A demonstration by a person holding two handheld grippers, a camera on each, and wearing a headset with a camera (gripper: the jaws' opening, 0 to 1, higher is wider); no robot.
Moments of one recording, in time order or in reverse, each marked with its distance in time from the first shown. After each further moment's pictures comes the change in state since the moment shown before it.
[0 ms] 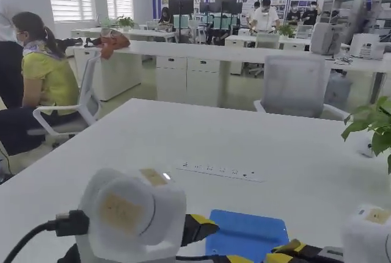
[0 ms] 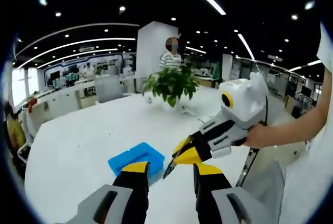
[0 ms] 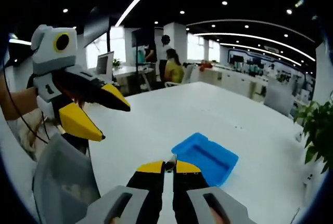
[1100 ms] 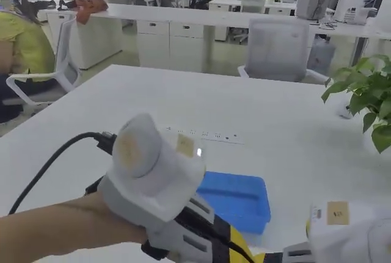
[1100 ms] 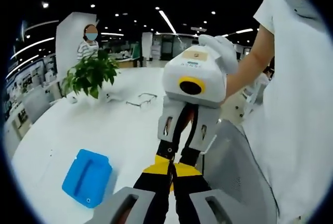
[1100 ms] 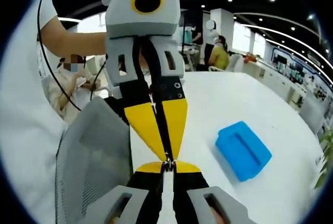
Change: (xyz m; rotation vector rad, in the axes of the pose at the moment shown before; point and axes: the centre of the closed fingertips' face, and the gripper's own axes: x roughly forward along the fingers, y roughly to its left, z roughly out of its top) left arm 0.018 -0.060 -0.039 0.295 0.163 -0.545; right arm -0.011 0.067 -0.043 -0.172 0.167 0.274
